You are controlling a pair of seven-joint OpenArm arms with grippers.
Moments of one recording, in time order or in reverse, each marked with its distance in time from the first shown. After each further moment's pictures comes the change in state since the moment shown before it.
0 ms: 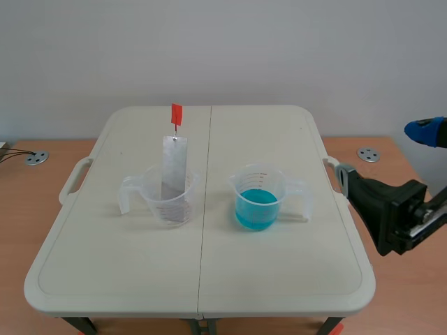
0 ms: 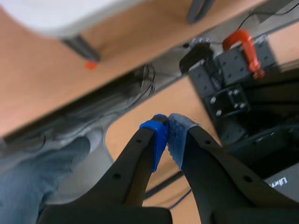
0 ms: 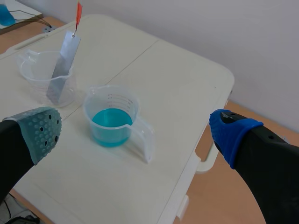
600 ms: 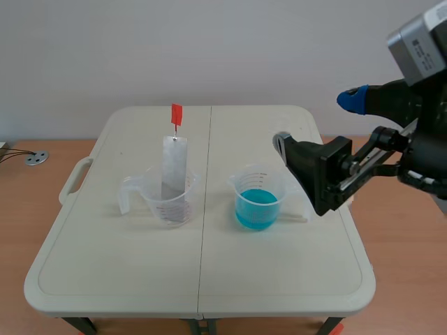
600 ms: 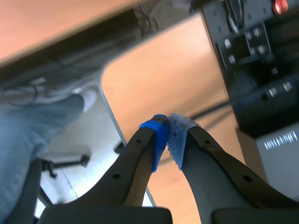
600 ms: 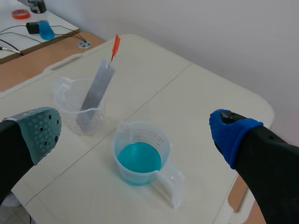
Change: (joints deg) left arm 4.0 0.0 0.2 -10.1 0.0 -0.6 -6.4; right arm 16.4 0.0 -12.7 -0.4 3.3 0.8 -10.6
